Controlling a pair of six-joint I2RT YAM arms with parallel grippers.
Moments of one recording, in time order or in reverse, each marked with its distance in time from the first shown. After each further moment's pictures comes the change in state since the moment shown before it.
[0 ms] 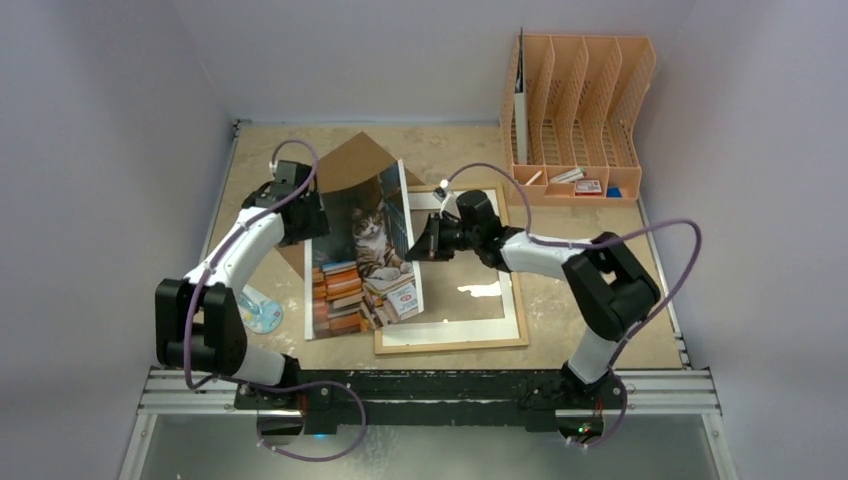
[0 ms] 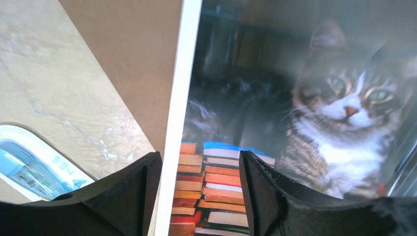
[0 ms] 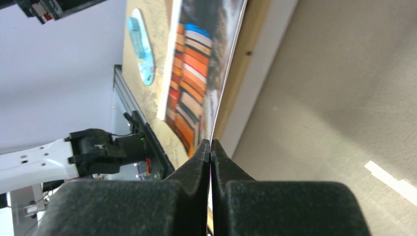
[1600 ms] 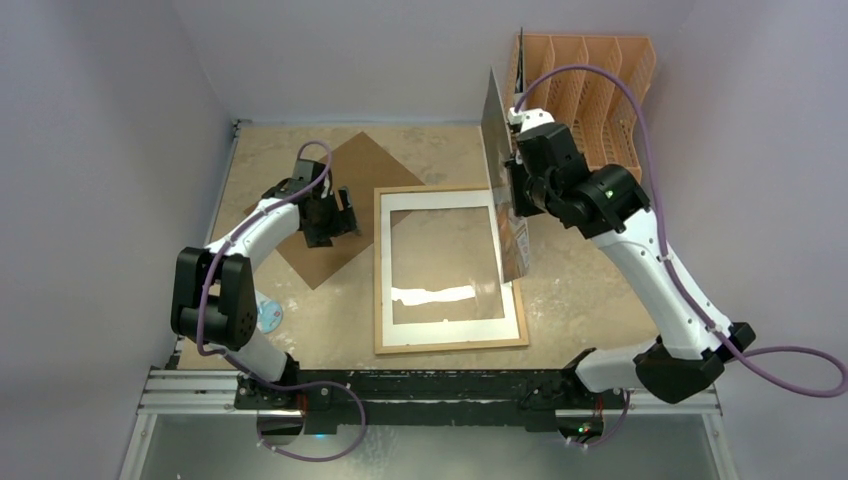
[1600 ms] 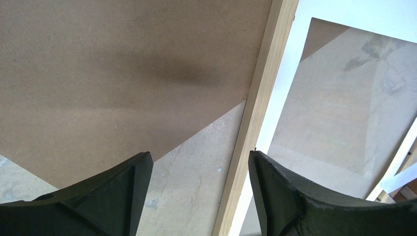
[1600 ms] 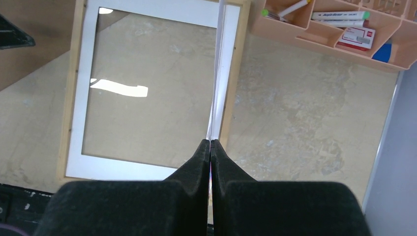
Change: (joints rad) left arm -0.040 0.123 0.051 0.109 0.293 -0.089; right arm -0.003 -0.434 0.844 -1.485 0.901 -0.534
